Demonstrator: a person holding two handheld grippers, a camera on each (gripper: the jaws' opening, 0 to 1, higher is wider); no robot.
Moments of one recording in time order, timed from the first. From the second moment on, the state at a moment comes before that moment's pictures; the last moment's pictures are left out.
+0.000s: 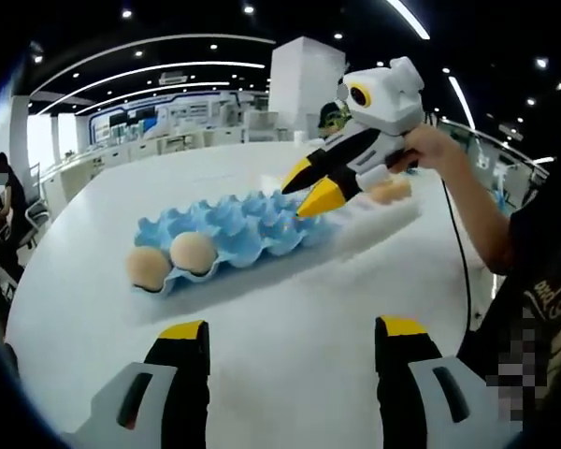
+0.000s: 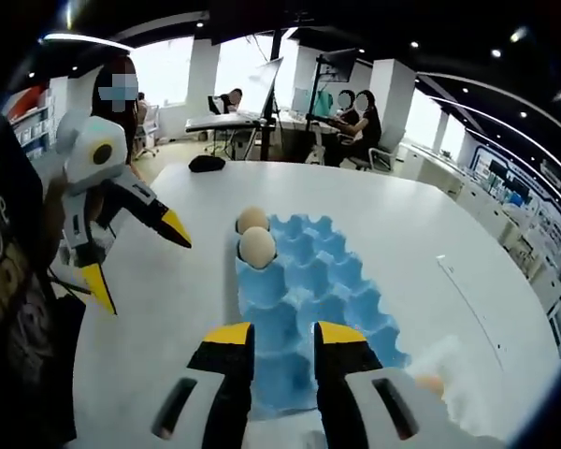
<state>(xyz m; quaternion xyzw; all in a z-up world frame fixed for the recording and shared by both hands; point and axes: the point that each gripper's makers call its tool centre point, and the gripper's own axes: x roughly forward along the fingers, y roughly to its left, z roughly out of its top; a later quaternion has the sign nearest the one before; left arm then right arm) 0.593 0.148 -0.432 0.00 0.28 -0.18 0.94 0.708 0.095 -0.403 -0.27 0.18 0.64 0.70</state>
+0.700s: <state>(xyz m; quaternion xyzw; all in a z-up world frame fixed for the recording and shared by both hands) 0.594 0.131 -0.429 0.01 0.28 -0.20 0.94 0.702 0.050 -0.413 -0.26 0.20 0.61 0.72</state>
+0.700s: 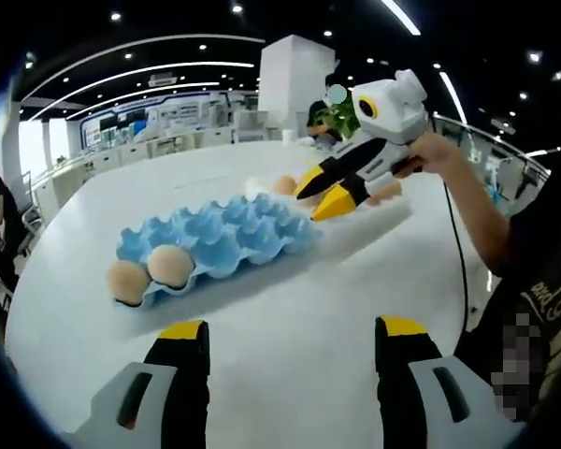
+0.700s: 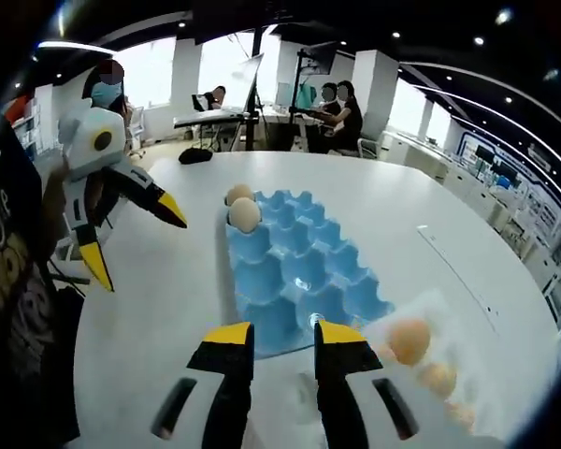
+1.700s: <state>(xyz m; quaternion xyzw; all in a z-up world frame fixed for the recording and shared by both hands) 0.599 0.102 -0.426 0.02 0.28 -0.22 0.94 0.719 0.000 -0.420 -0.26 0.21 0.58 0.74</state>
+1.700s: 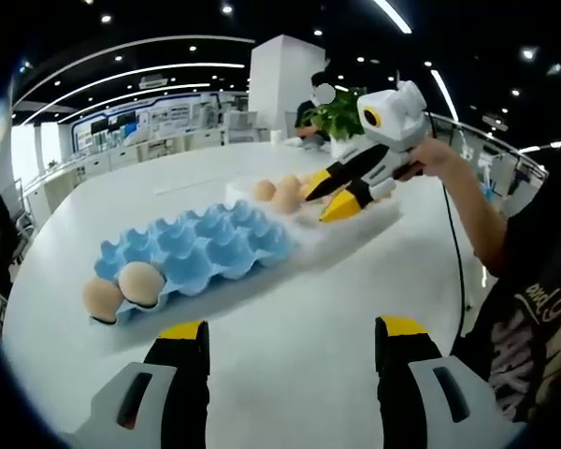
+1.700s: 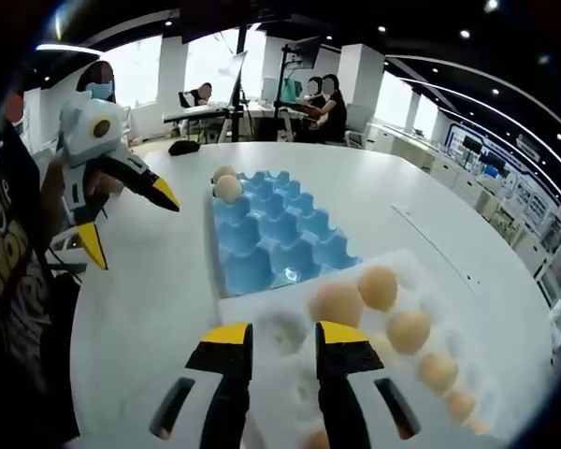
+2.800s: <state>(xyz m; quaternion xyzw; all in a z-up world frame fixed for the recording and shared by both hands) 0.601 0.091 -0.428 0.02 0.28 -0.23 0.93 0.733 -0.054 -0.424 -0.25 0.23 0.55 0.77</state>
